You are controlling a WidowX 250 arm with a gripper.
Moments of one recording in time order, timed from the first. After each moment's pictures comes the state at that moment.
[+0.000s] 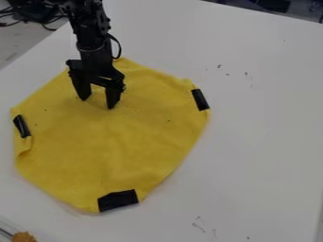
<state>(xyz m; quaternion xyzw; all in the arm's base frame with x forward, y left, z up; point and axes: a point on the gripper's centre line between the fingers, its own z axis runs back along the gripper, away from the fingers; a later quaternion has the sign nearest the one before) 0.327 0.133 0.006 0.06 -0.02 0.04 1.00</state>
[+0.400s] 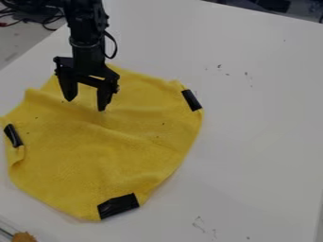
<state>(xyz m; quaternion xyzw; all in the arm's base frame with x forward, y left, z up) 0.303 0.118 0.040 0.09 -0.02 0.07 0.99</state>
